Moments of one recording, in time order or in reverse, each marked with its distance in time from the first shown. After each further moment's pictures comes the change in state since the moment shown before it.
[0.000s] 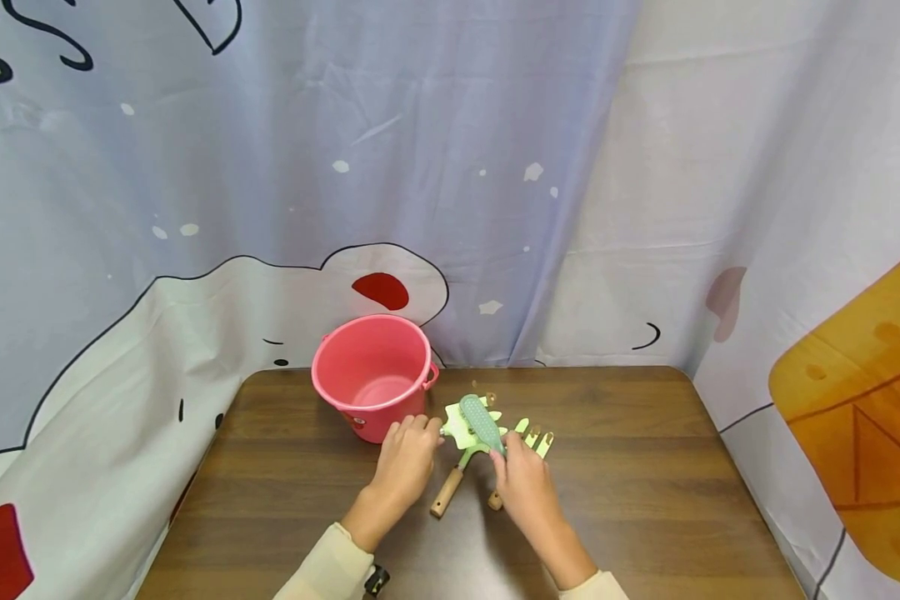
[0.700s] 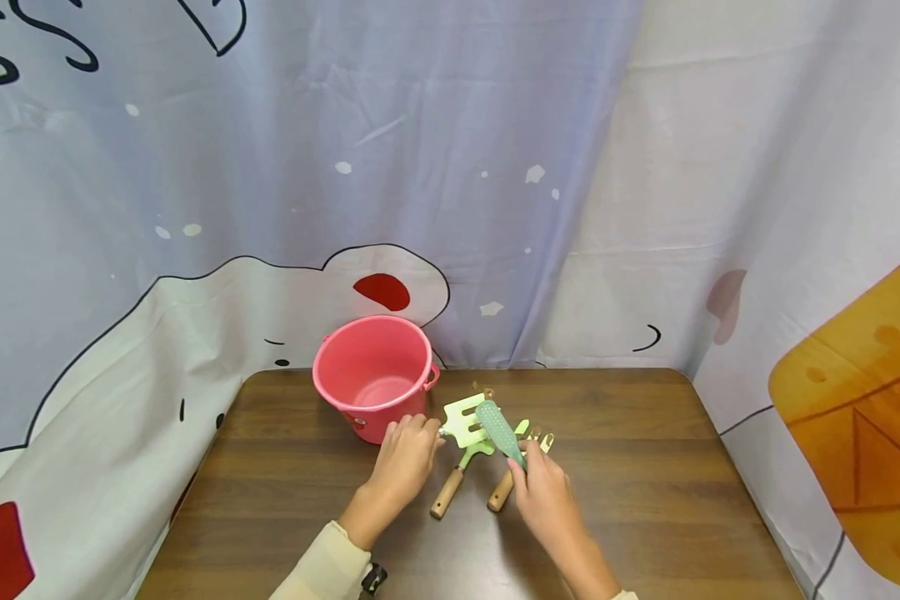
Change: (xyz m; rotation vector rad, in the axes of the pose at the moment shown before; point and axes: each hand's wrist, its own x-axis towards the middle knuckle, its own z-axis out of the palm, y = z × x) left_hand 0.001 -0.004 -0.004 -0.077 -0.056 -0.024; right_hand -0.014 0.013 -0.018 0.026 -0.011 0.043
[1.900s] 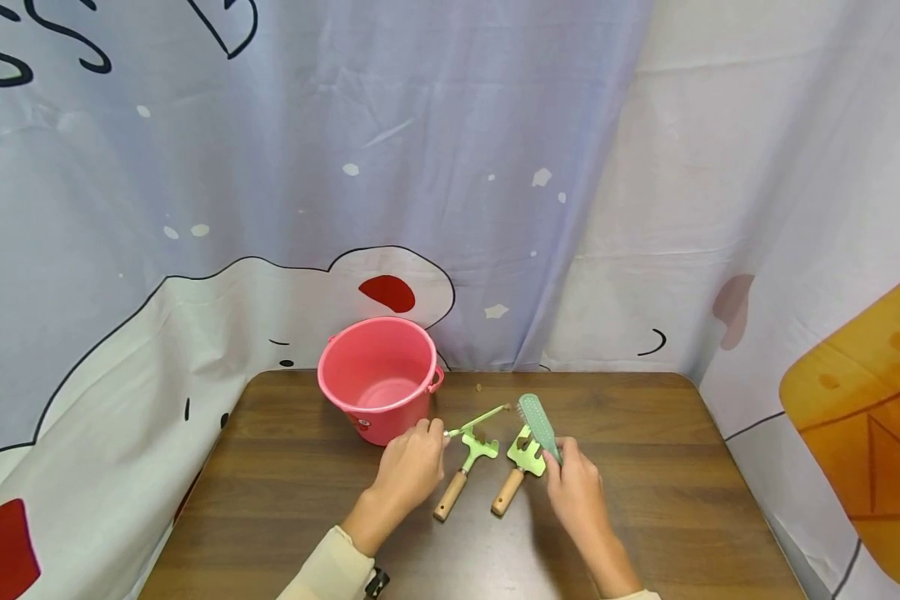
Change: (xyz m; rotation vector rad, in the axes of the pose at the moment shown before) left_hand -0.004 0.004 0.003 0.039 0.016 -0.004; right_hand 0.005 0.039 -0.005 0.009 0.059 0.136
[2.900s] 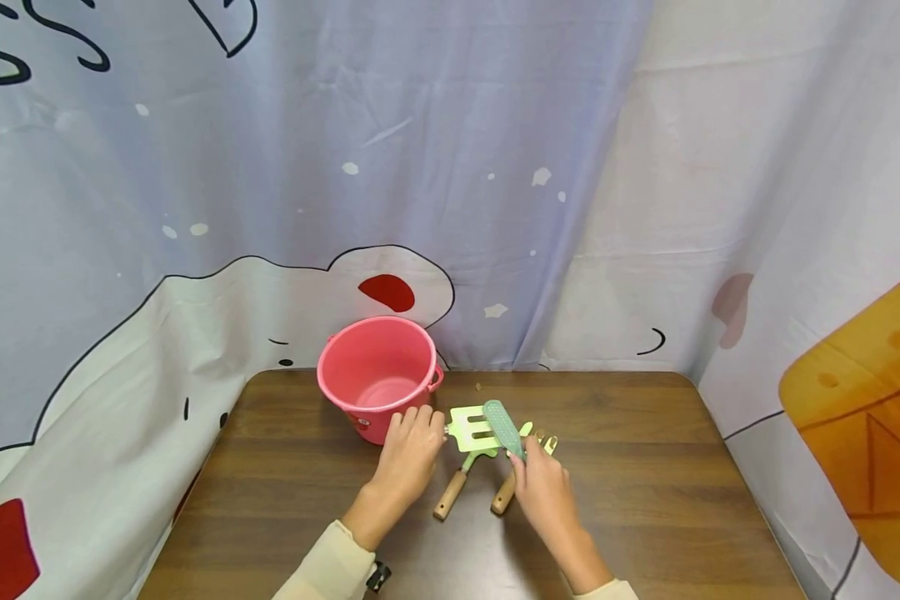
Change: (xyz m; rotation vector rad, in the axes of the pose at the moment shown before) left_hand 0.009 -0.004 -0.006 0.157 0.062 0.078; right_hand -0.003 -0.030 0.024 -0.079 -0.057 -0.115
